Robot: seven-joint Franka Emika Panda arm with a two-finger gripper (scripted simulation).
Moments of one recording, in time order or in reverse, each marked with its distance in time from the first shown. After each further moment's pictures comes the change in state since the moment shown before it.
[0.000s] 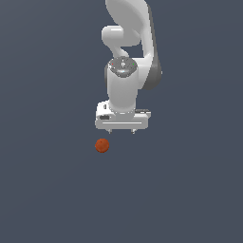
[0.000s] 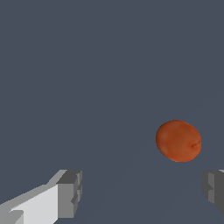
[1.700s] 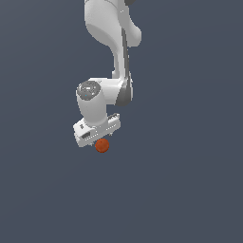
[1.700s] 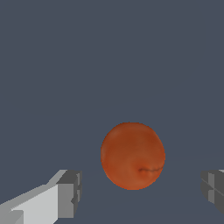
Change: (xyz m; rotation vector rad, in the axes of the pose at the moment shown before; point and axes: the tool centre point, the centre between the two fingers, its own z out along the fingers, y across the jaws) arm -0.005 0.096 0.073 0.010 0.002 -0.553
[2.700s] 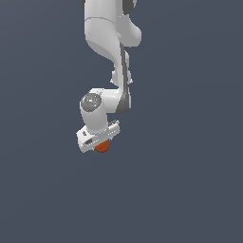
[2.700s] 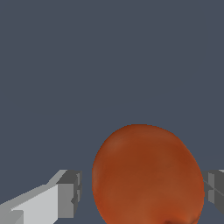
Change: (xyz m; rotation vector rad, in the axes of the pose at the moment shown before) arm -0.003 0.001 0.049 0.002 0.000 -0.019
